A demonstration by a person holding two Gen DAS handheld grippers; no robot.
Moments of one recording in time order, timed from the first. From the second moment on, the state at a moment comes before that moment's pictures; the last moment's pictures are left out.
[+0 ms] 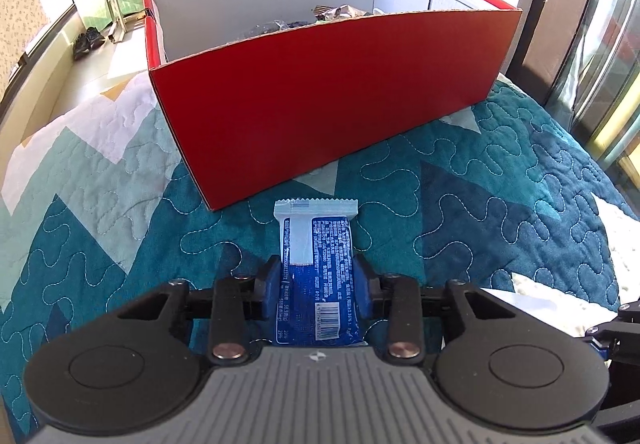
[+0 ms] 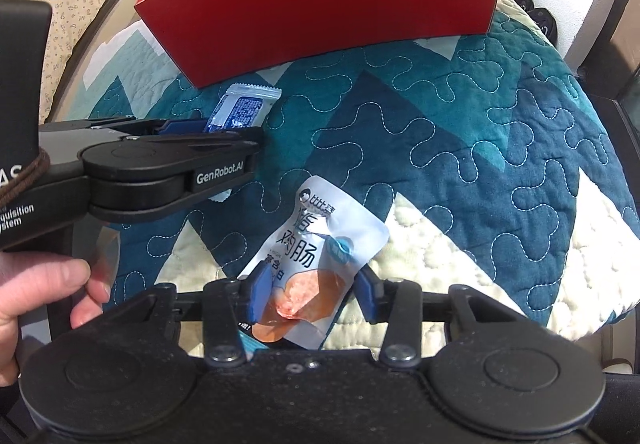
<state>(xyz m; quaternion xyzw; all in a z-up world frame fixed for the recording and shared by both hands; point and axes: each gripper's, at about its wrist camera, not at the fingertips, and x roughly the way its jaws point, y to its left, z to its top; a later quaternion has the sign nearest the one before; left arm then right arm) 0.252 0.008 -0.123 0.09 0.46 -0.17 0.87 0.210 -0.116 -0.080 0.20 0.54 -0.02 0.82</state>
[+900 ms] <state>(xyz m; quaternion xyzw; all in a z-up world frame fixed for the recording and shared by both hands) 0.198 0.019 -0.038 0.03 0.44 -0.13 0.89 0.187 -0.158 -0.018 0.22 0.48 -0.02 0.85</state>
